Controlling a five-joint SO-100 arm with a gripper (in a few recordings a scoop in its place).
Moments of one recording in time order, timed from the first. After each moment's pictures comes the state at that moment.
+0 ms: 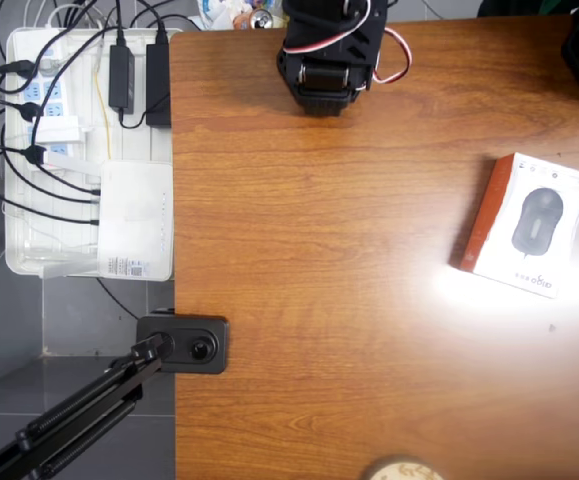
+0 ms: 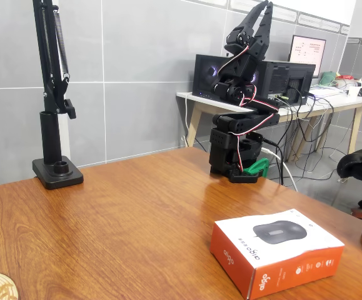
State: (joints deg) arm 5.6 178.1 160.5 -101.2 21.4
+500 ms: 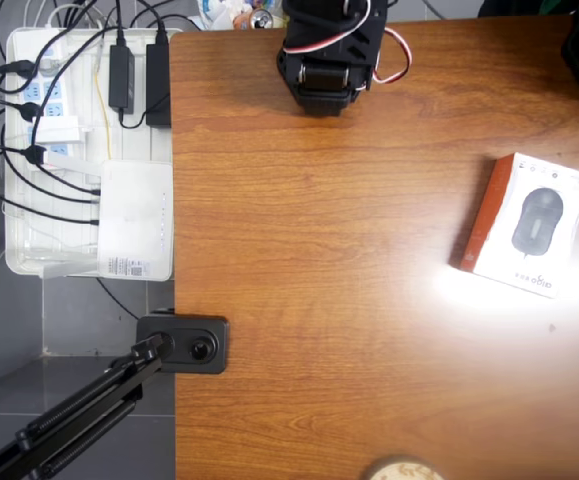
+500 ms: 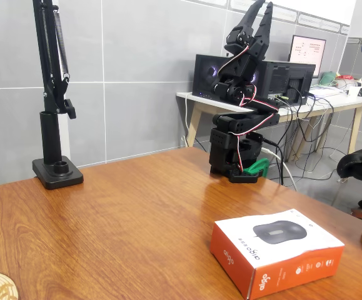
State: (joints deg) arm 5.6 178.1 160.5 -101.2 21.4
